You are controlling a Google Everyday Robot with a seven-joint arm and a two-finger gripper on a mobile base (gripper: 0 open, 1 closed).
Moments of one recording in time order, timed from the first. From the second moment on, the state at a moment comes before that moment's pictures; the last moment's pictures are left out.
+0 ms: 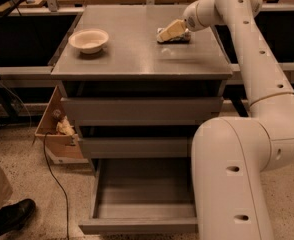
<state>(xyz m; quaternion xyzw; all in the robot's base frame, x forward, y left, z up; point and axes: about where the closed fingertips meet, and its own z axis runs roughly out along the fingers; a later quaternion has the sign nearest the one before) 0.899 -0.117 0.911 -0.38 0.78 0.09 0.49</state>
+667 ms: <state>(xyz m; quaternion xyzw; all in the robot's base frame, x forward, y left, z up) 0.923 -0.129 0.882 -0.36 0.80 0.05 0.48</state>
